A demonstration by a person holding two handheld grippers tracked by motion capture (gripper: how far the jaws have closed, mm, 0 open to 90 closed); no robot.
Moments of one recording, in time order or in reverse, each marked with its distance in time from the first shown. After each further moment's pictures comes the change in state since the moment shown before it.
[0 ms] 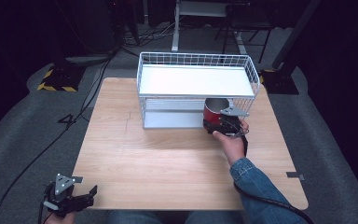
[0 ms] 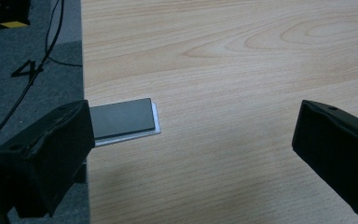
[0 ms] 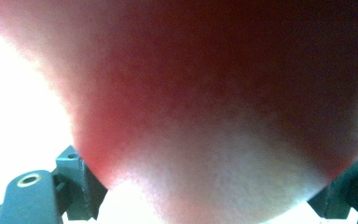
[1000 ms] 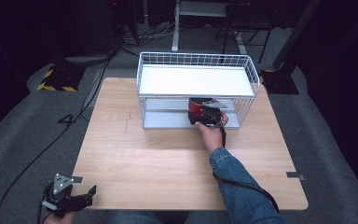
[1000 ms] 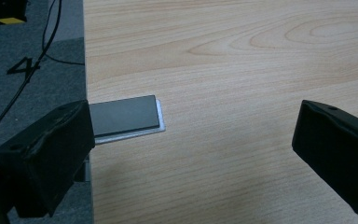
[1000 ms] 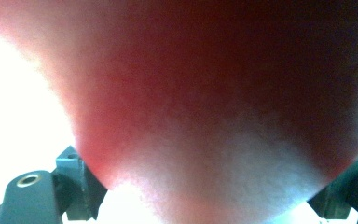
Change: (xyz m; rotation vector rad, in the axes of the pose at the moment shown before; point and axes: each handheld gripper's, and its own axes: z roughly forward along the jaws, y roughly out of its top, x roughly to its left) left arm 0.003 -0.001 0.001 0.007 -0.010 -0.011; right arm 0.023 0.013 0.071 -0.011 -0.028 0.043
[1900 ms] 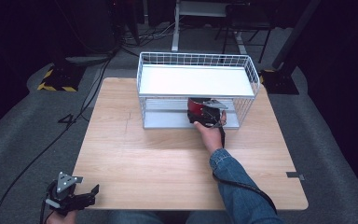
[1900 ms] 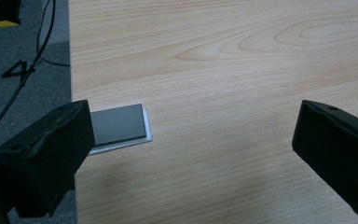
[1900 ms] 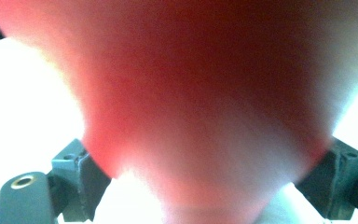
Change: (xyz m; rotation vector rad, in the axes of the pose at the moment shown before) left arm -0.005 0.005 0.005 0.005 -0.016 0.017; right arm -0.002 -0.004 0.006 -0.045 0.010 0.046
